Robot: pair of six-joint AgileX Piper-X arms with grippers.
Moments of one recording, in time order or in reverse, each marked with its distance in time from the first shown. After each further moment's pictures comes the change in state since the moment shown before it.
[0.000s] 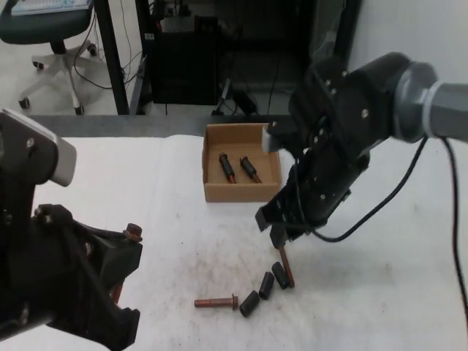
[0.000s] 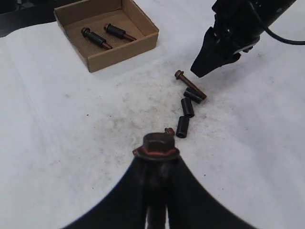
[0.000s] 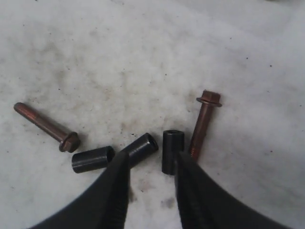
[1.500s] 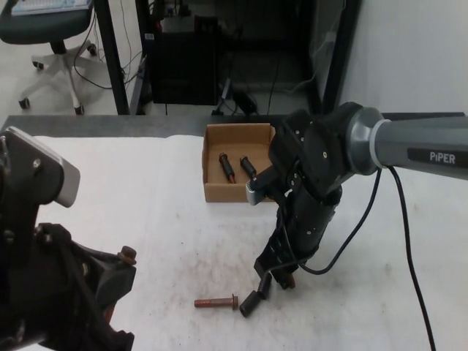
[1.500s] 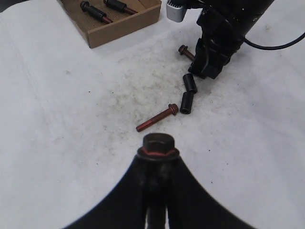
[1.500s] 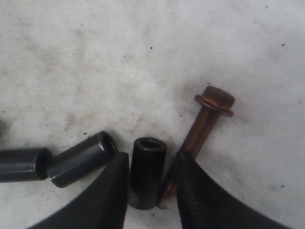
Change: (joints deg) left arm 0.0 0.0 0.0 4.6 0.0 1.2; right arm 1.0 9.3 -0.6 -1.2 5.5 -10.5
